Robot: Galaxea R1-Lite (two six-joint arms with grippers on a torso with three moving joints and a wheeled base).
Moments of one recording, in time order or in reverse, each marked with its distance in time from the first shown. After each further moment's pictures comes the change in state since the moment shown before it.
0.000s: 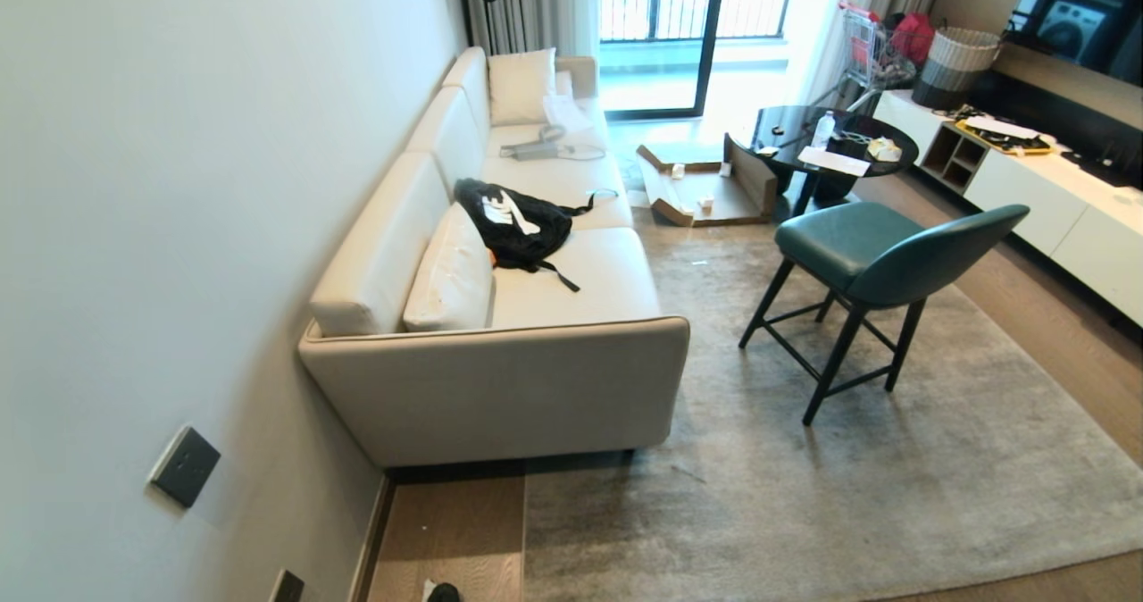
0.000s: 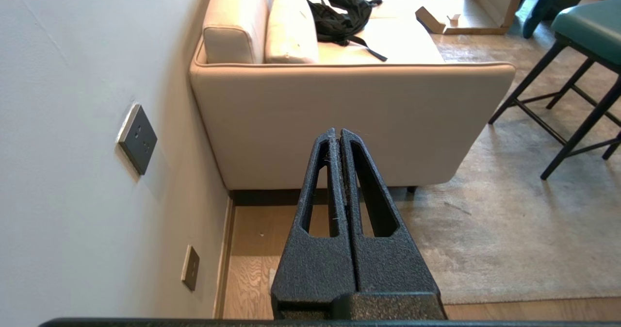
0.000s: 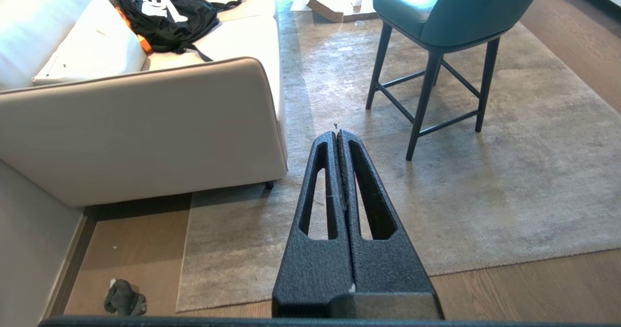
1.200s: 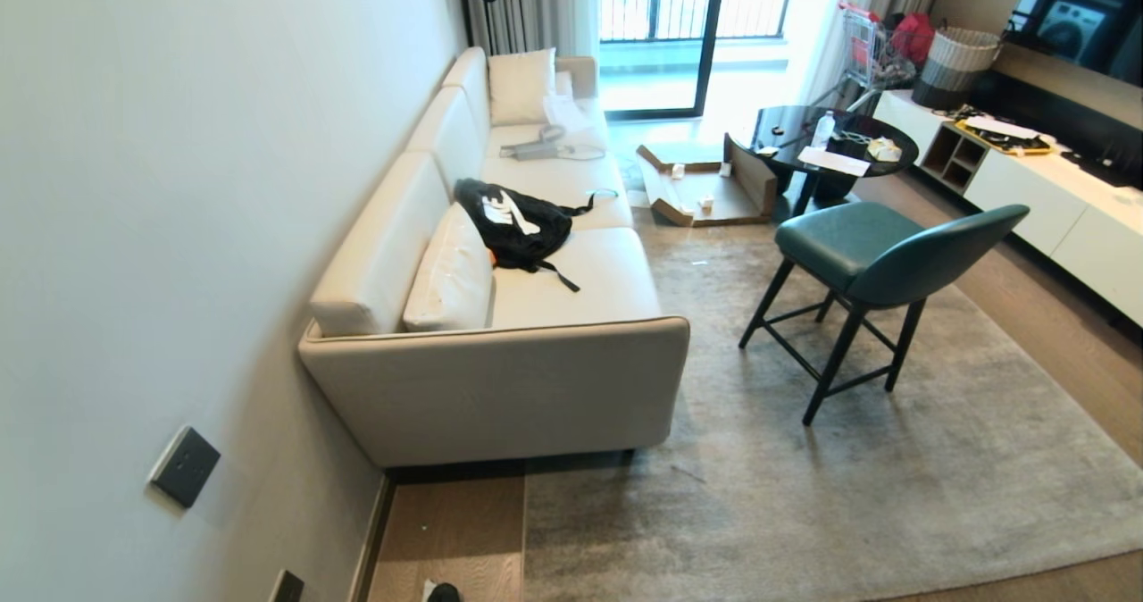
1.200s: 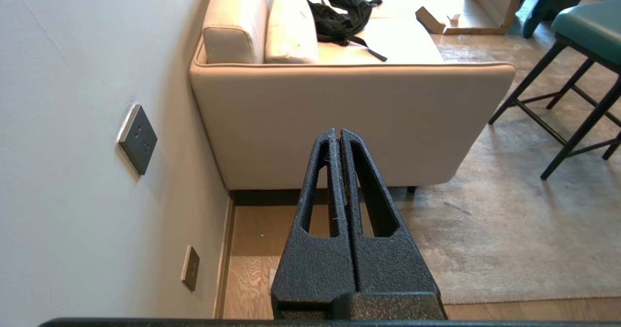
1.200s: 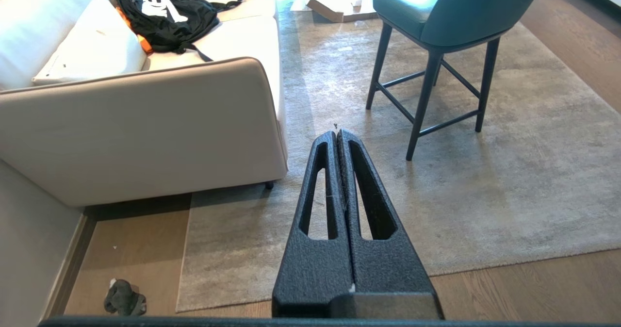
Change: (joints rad) left arm 0.000 0.000 0.000 0.000 0.000 0.000; right arm 0.000 0.000 0.000 0.000 0.000 0.000
